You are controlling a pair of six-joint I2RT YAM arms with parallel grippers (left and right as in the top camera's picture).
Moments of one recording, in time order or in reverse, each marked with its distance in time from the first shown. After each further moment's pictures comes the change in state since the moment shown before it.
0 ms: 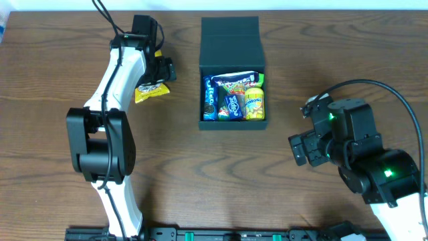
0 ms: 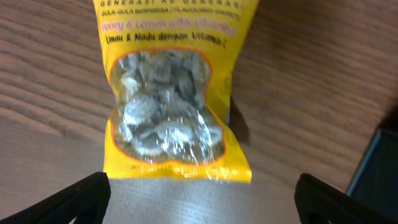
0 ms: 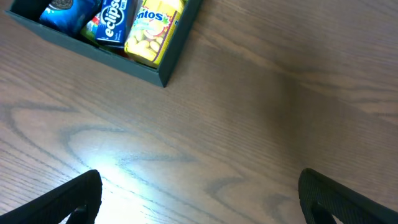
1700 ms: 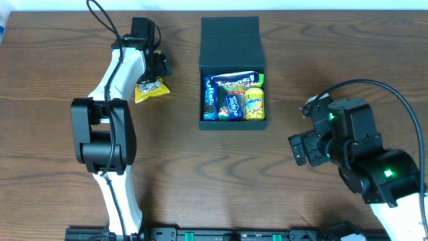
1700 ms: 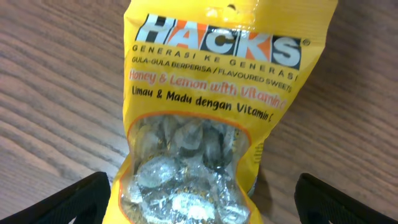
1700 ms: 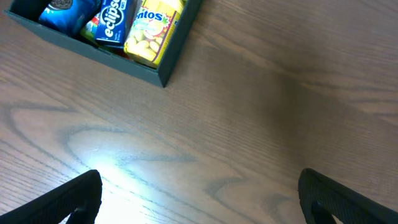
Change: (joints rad) left arm 0.023 0.081 0.000 0.132 -0.080 -0.102; right arm 0.000 0.000 0.000 0.001 0.002 0.000
